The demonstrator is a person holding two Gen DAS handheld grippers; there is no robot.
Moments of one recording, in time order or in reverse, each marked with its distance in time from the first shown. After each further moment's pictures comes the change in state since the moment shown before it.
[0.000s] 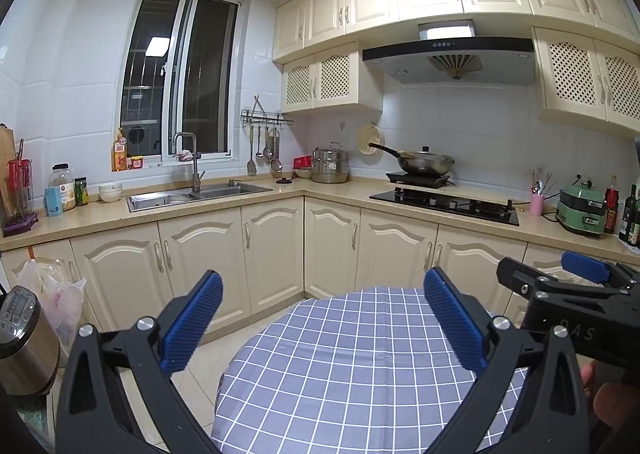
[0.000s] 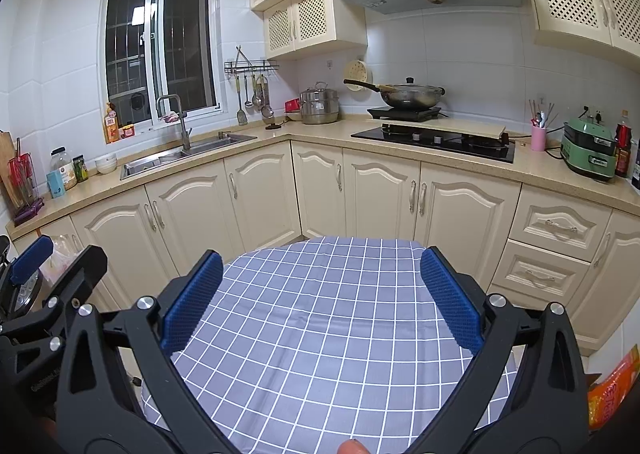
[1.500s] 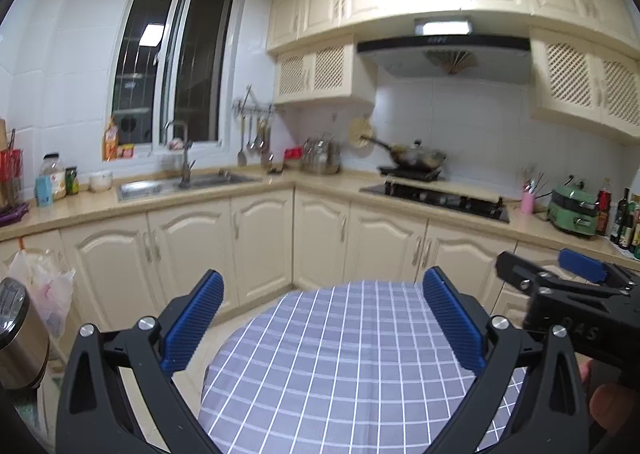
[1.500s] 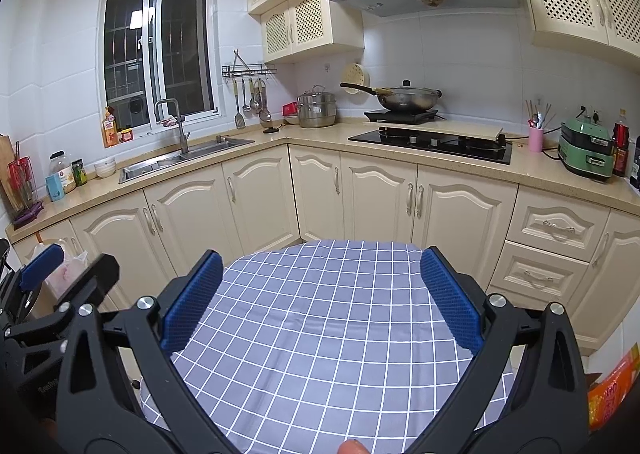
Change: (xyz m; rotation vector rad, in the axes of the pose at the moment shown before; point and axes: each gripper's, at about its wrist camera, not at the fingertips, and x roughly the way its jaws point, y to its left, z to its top) left arm 0.003 -0.009 -0.003 -0.012 0.012 -0.042; right arm -0.005 0.002 0.004 0.001 -0.009 -0.007
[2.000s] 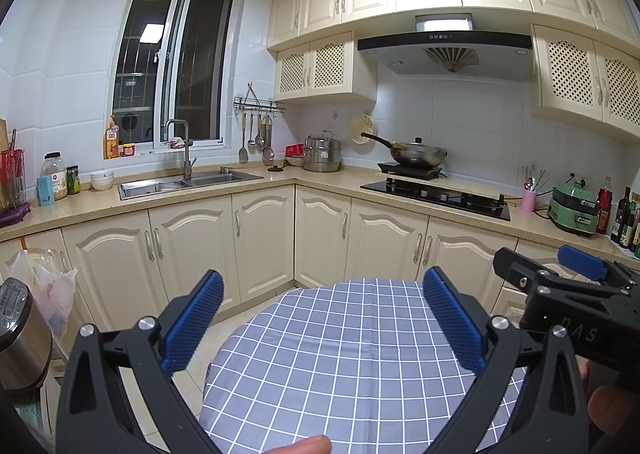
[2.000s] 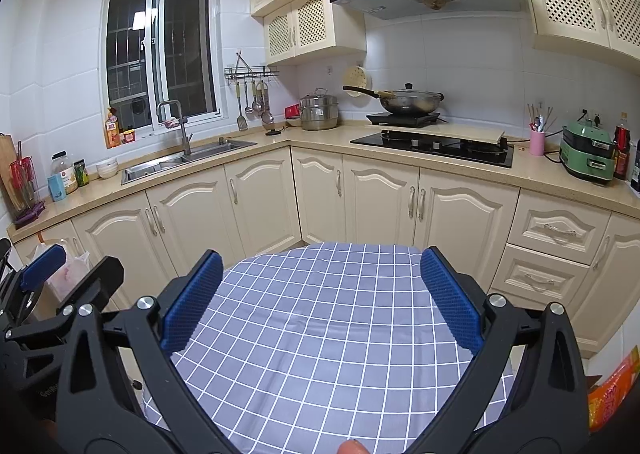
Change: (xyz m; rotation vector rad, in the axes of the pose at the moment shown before) left arm 0.000 -0.002 0.003 -0.009 0.035 0.009; right arm -0.002 -0.001 0.002 -0.004 -0.004 0.004
